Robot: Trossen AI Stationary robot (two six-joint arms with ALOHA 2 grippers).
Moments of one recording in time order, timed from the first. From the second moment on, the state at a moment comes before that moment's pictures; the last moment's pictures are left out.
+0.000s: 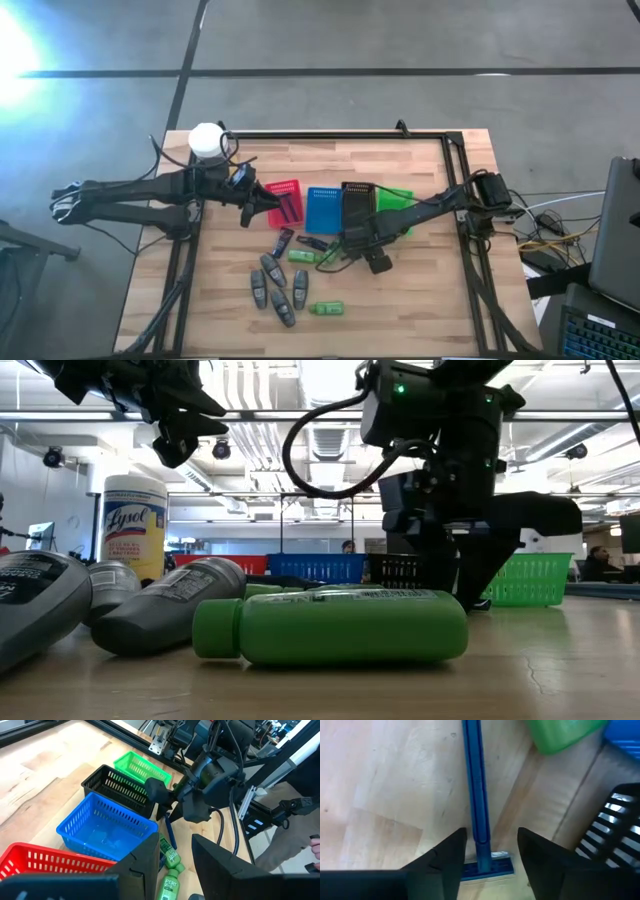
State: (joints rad) left arm 0.19 0.81 0.62 -0.14 0.22 -0.42; right arm 0.18 1.89 1.14 -0.71 0.07 -0.20
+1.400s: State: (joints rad) left arm 0.19 0.86 0.62 0.41 0.05 -0.41; right arm -0.04 1.71 1.52 -0.42 0.18 0.46
